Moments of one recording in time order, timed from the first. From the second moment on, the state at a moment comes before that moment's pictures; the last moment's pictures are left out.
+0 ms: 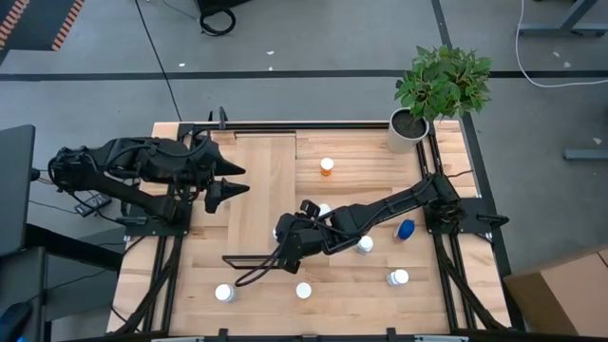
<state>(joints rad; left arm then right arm) -0.16 1.03 1.42 -0.84 -0.24 -0.57 0.35 2.08 2.02 -0.87 0.45 0.59</state>
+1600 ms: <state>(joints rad) -0.57 1.03 1.42 -1.22 -0.20 -0.99 0.51 2.07 2.36 -1.35 0.58 0.80</state>
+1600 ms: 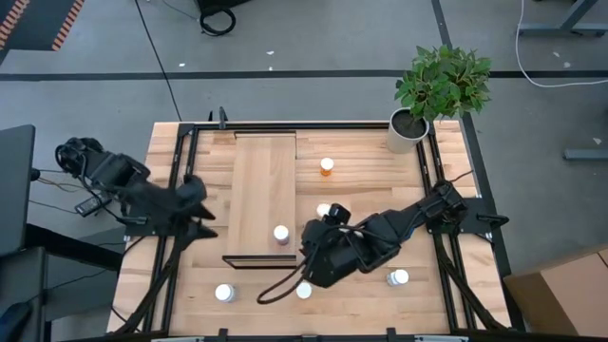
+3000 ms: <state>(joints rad) -0.90 1.63 1.42 -1.22 -0.13 -1.22 0.74 2.07 2.36 -1.57 0.74 1.21</state>
